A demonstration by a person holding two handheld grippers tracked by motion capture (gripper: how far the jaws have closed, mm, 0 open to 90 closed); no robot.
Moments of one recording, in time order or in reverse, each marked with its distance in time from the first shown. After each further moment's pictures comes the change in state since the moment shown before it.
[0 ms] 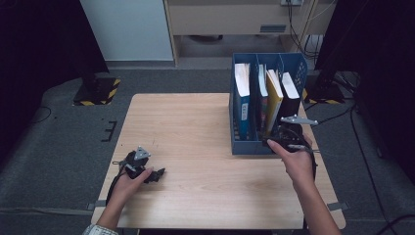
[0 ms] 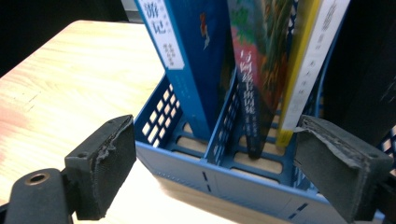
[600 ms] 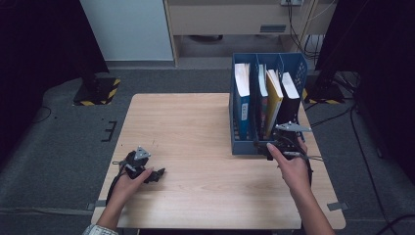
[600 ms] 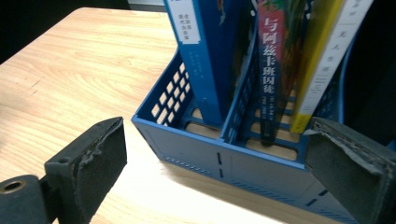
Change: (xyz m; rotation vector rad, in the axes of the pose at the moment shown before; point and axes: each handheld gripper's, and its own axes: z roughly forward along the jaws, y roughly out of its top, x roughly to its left) left arm 0.000 0.000 0.000 0.000 0.000 0.000; right arm 0.012 -0.017 0.005 0.010 0.009 -0.019
